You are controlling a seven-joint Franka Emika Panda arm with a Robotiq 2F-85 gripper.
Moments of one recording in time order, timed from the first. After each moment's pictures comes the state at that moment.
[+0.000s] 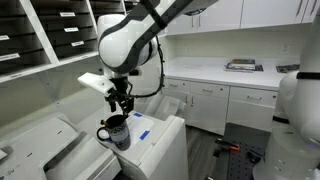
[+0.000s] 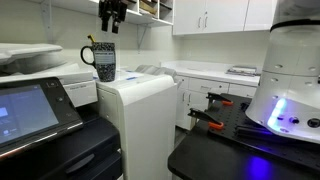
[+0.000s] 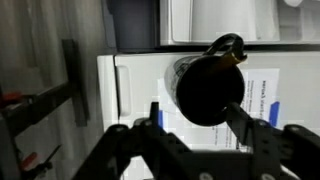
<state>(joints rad) 0.02 -0.03 0.20 -2.21 0.10 2.38 1.79</state>
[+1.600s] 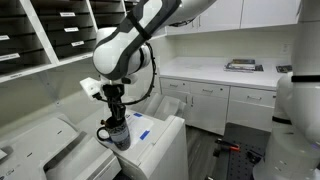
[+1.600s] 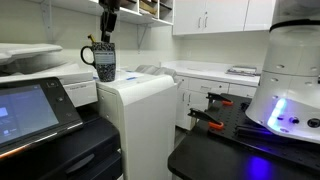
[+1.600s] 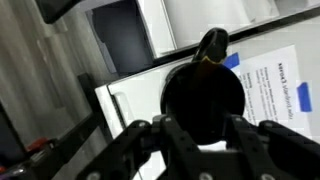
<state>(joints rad) 0.08 0.09 0.13 -2.13 0.16 2.39 2.02</state>
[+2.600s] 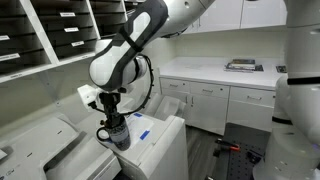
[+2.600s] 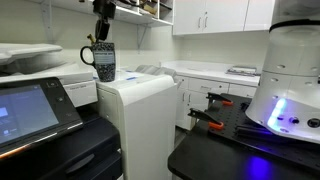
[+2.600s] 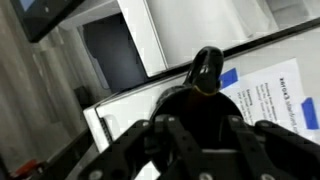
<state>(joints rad) 0.10 0.19 0.12 -2.09 0.21 2.48 2.01</state>
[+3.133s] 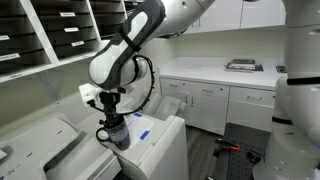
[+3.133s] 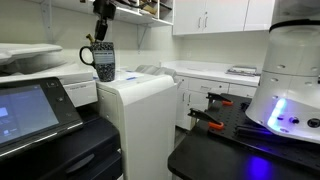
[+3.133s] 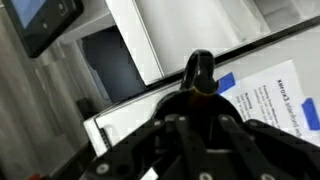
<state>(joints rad) 0.10 0.19 0.11 -2.09 0.28 2.51 2.00</state>
